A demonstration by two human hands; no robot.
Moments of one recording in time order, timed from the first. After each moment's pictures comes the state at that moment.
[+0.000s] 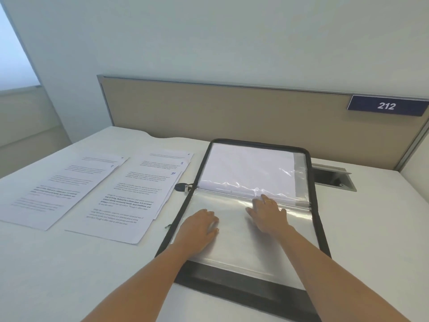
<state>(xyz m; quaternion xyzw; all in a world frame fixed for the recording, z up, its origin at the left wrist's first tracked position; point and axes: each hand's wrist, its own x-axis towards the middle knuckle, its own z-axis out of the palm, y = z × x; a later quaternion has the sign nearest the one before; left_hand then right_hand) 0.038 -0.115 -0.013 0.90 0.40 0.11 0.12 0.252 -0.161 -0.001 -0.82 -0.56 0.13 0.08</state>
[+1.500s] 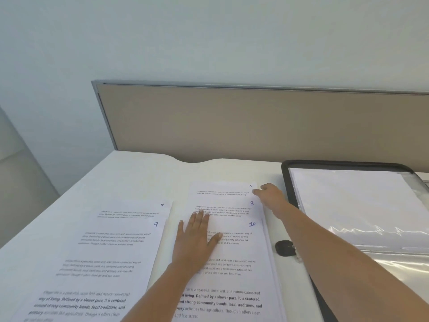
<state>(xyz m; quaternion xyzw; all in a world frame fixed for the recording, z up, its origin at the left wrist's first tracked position) -0.133 0.190 -0.042 0.89 0.44 0.05 0.09 0.096 0.165 0.017 -0.82 -0.28 0.29 0.40</state>
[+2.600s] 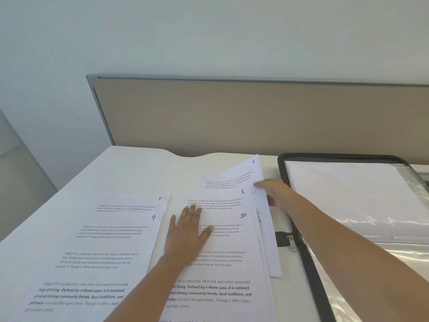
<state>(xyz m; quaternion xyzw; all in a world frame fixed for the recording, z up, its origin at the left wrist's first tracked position) -0.144 0.191 -0.038 0.89 0.45 0.04 0.09 0.109 0.156 0.025 -0.75 -0.17 0.40 0.49</state>
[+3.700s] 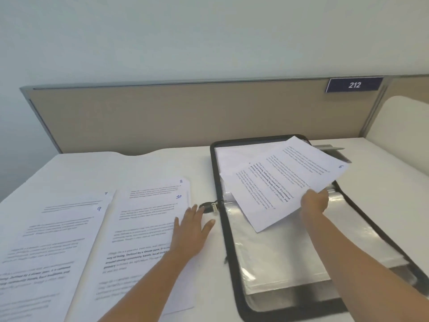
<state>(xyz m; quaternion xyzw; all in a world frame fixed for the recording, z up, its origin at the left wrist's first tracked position) -0.062 0.035 -0.006 0.90 0.39 0.03 0.19 0.193 -0.098 0.022 -0.69 0.09 0.05 0.72</state>
